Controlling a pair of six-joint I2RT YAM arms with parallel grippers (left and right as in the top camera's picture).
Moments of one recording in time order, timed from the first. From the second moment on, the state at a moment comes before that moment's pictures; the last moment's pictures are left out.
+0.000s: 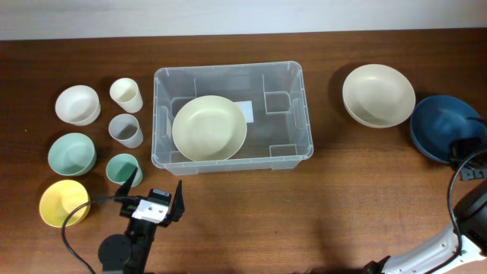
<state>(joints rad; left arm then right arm) 0.01 0.01 0.04 -0.11 0.21 0.37 -0.82 2.05 1.39 -0.68 -0.14 0.69</state>
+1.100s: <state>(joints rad) 0.01 0.01 0.04 -0.11 0.21 0.37 -0.56 1.65 1.65 -0.95 -0.84 0.37</state>
